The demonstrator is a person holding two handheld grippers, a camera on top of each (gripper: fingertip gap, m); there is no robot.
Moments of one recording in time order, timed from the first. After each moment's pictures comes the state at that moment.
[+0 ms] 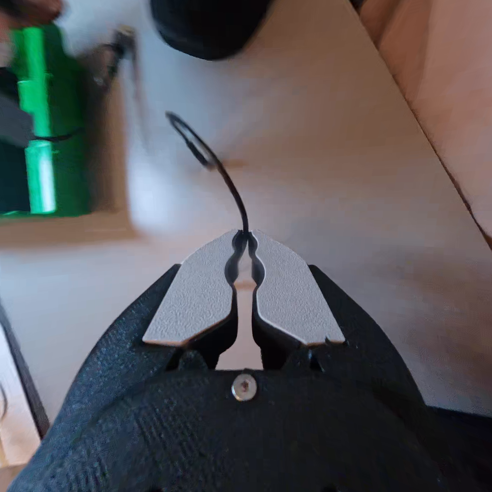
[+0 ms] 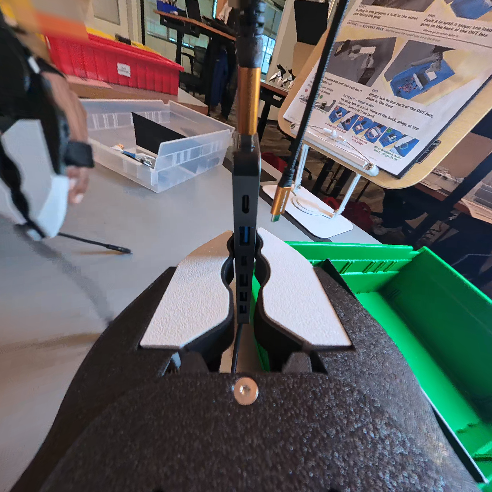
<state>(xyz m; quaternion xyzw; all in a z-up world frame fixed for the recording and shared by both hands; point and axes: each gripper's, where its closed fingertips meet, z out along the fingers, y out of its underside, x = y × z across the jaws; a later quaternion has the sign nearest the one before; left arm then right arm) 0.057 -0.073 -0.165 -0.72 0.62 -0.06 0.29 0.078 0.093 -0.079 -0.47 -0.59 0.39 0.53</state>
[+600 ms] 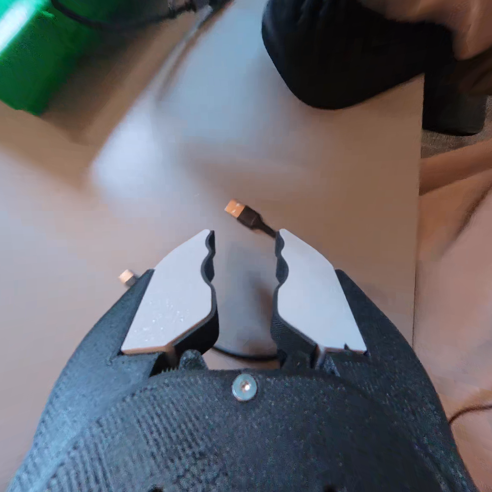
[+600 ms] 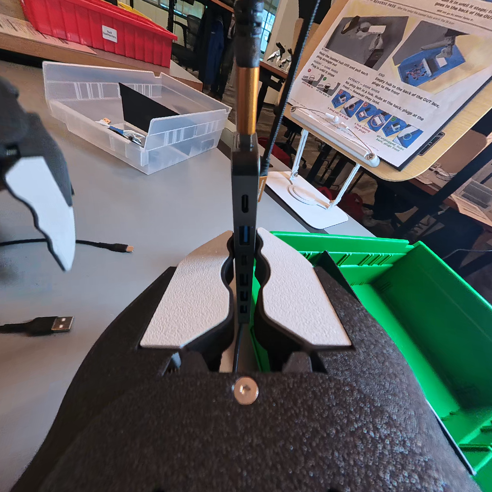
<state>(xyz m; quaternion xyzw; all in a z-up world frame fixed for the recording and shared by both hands) 0.091 -0.053 -0.199 -0.87 0.35 -0.15 0.30 0.073 0.096 -0.092 -0.47 -0.61 0.35 0.53</state>
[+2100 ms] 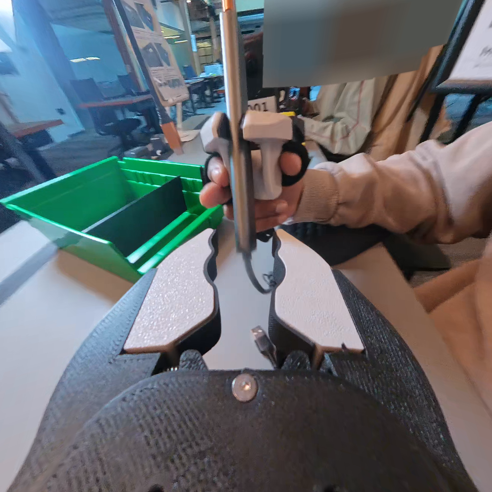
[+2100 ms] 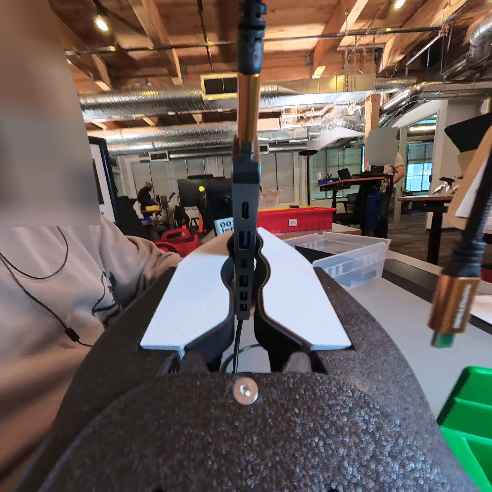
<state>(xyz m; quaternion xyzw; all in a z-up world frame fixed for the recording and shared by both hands) 0.096 -0.006 -0.089 -0.68 0.33 -0.24 0.61 0.093 0.001 -0.022 -0.28 -0.49 0.74 0.36</state>
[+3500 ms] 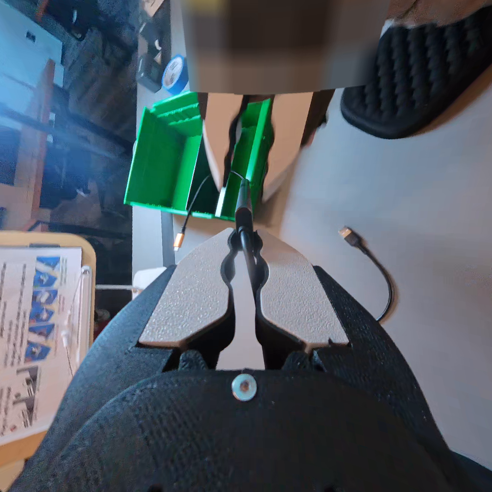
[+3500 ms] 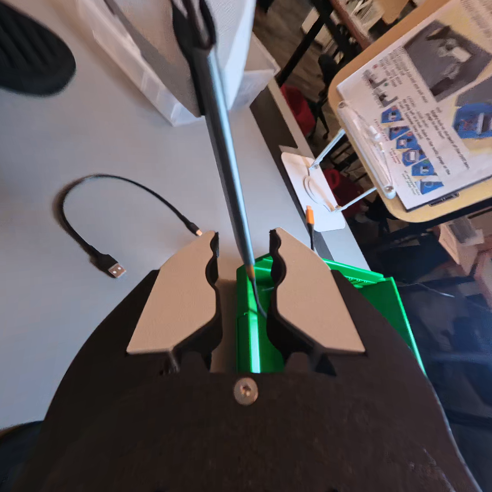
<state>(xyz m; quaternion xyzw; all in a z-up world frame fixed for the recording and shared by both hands) 0.042 0.008 -0.037 -0.73 0.53 0.07 0.43 0.070 0.059 -0.069 -0.41 -0.74 0.22 0.49</state>
